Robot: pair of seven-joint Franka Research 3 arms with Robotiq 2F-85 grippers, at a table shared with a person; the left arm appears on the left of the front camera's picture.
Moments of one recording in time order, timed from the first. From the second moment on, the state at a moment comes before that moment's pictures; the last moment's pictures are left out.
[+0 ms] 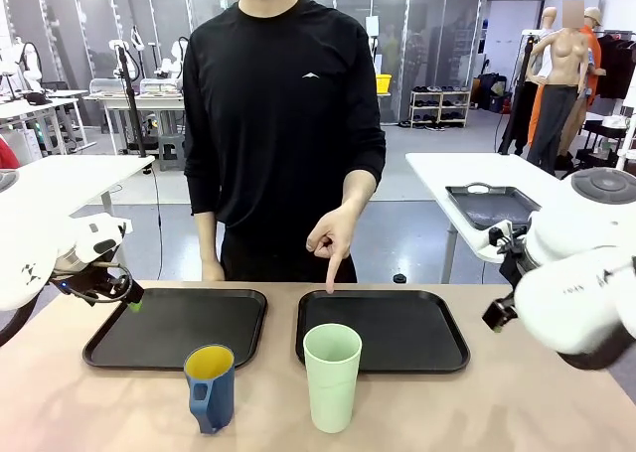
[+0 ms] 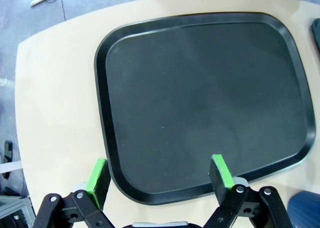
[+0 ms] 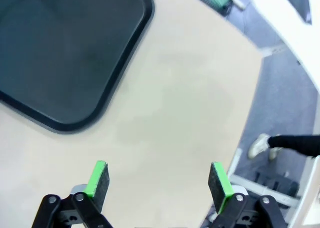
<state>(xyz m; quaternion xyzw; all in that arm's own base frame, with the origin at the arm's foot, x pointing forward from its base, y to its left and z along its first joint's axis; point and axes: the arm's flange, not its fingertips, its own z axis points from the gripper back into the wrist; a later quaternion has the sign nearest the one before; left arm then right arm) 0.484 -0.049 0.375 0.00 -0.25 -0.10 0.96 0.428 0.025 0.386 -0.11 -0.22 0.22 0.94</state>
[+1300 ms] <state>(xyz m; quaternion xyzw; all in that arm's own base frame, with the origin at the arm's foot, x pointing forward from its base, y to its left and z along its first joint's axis) 0.484 -0.050 0.375 0.00 -0.25 -0.10 0.96 0.417 0.019 0.406 -0.22 -0.16 0.56 0.78</state>
